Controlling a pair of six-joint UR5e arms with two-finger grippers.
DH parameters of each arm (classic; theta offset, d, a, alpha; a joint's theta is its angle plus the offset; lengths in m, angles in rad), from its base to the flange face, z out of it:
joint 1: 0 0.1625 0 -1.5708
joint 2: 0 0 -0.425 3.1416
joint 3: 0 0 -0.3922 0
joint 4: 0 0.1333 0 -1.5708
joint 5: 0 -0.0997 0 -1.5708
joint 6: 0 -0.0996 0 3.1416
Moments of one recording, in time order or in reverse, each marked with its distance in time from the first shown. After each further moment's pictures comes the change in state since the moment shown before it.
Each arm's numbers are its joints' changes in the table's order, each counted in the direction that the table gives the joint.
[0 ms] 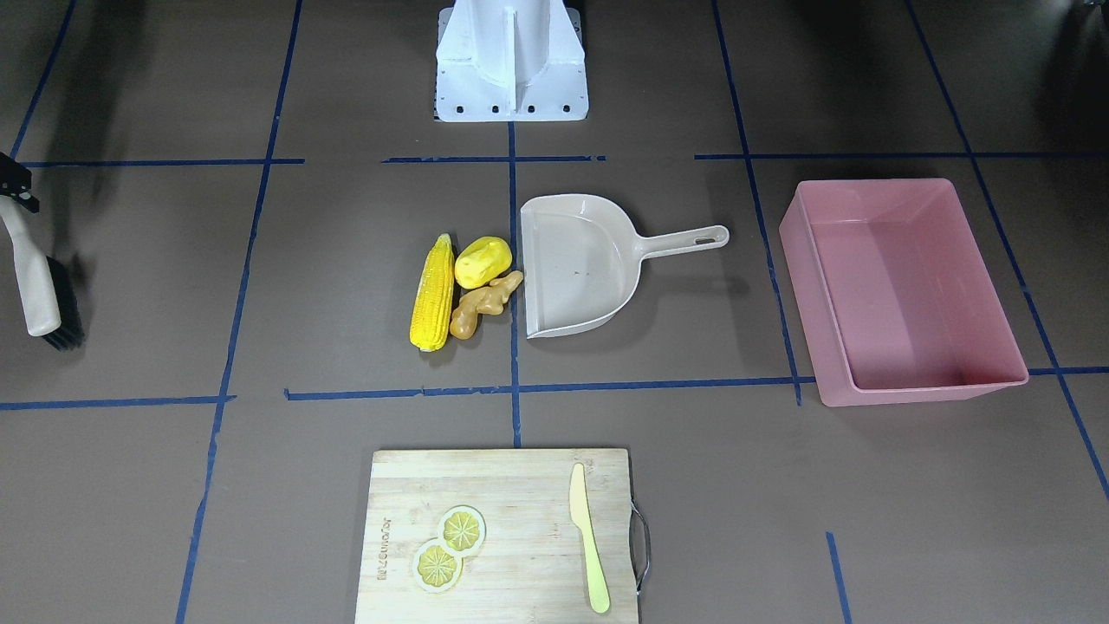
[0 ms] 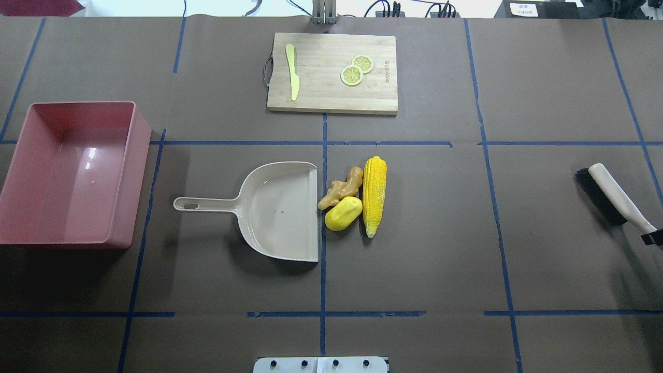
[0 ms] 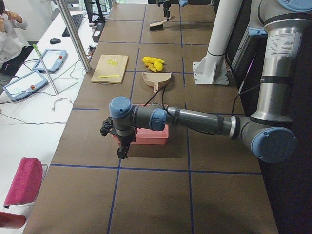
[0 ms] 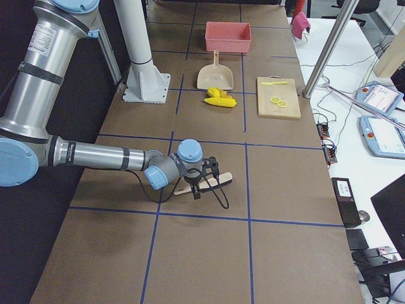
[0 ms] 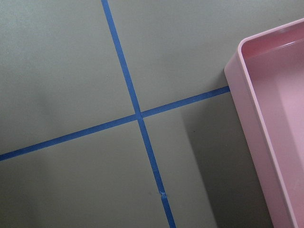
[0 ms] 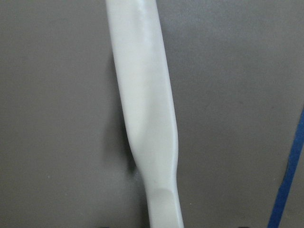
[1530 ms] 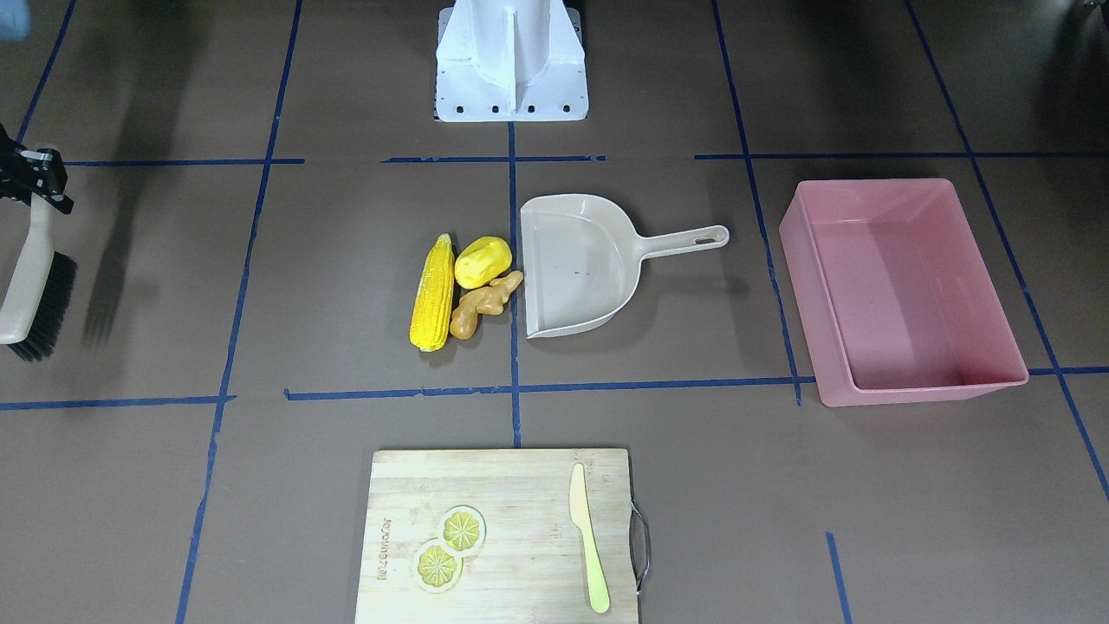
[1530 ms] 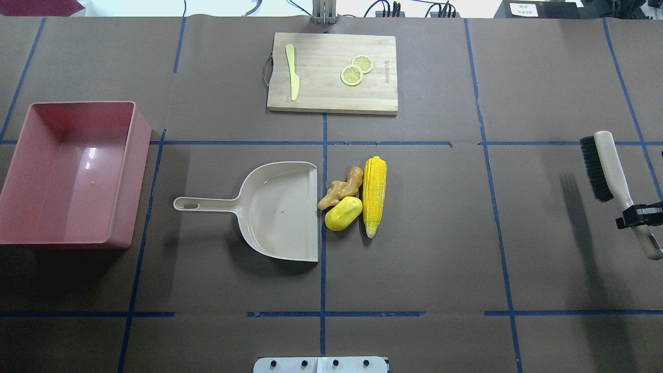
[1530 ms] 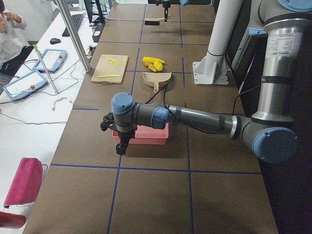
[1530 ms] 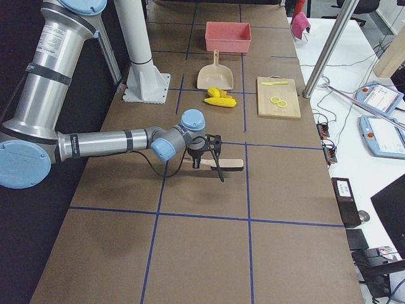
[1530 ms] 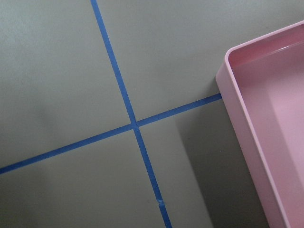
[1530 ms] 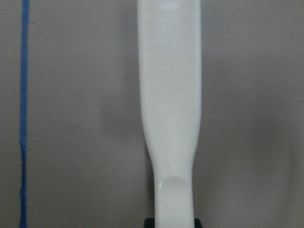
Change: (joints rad) left arm 0.000 -0.008 -0.034 -0.057 0.012 0.003; right arm -0.088 -0.046 0.248 -0.174 0.033 -0.419
